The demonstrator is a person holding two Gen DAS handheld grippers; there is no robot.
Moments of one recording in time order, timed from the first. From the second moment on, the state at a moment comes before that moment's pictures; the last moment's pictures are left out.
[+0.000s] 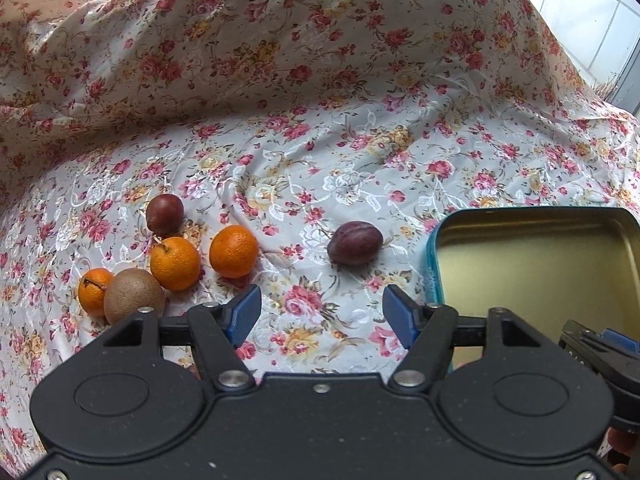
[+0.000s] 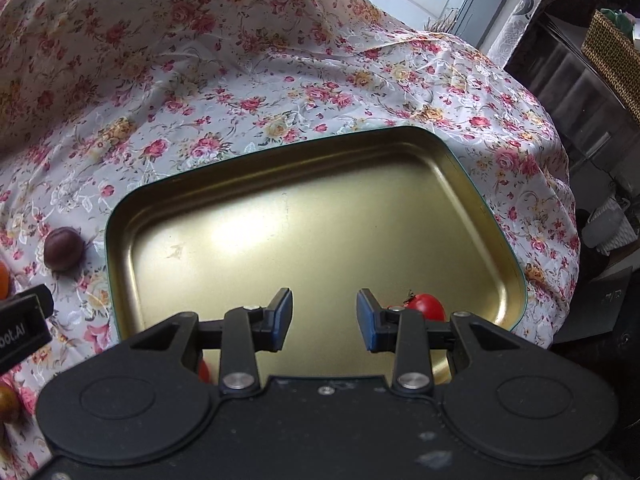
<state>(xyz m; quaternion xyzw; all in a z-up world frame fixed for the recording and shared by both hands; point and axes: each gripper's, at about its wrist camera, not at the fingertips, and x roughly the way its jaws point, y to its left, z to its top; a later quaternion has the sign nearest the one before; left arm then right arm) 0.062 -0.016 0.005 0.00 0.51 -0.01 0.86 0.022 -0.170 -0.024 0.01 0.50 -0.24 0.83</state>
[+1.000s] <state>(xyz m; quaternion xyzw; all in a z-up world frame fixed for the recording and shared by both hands) 0.085 0.151 -0.010 -0.10 0.53 0.10 0.83 0.054 -0.054 -0.023 0.08 0.51 -0.06 0.86</state>
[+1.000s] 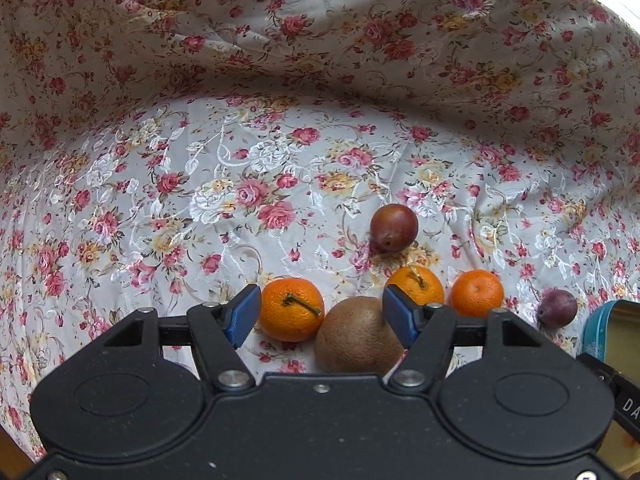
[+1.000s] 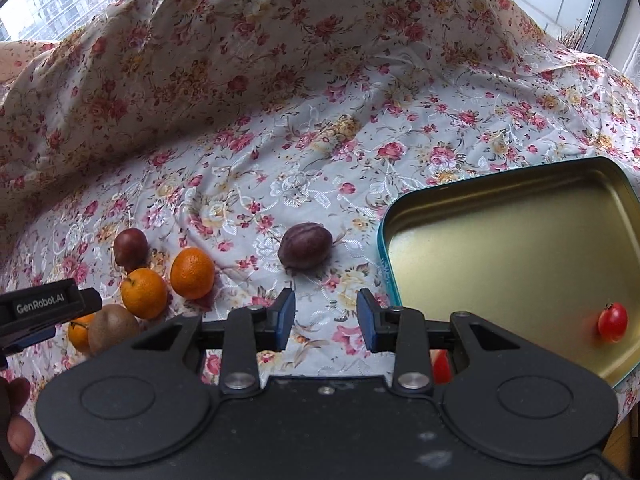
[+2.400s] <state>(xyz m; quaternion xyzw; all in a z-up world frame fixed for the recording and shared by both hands) 0.089 0.135 -0.025 -0.08 0.55 0.05 0.83 0.098 -0.078 -0.043 0.15 0.51 -0.06 0.84</state>
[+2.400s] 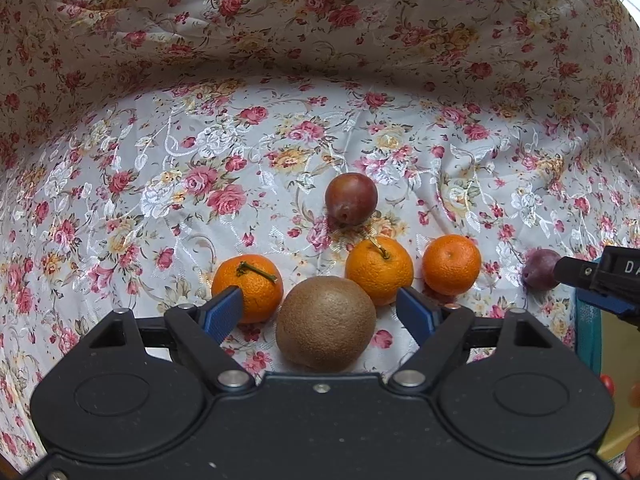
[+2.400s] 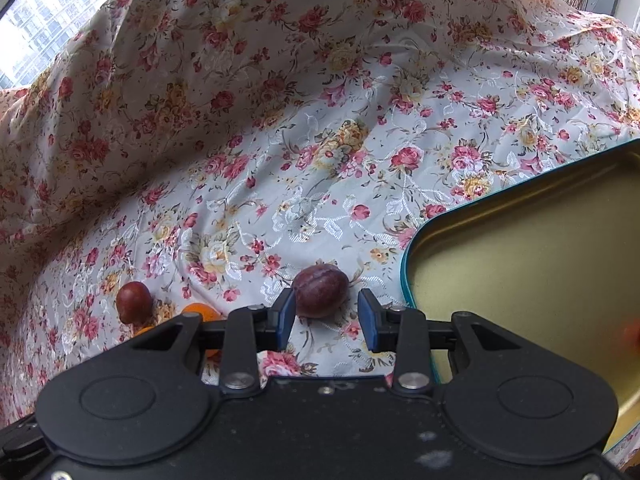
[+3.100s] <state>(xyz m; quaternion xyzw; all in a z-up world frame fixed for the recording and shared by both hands) 0.081 0.181 -0.008 -0.12 0.49 0.08 0.86 0.109 -0.051 -0.042 0.16 0.50 -0.06 0.85</state>
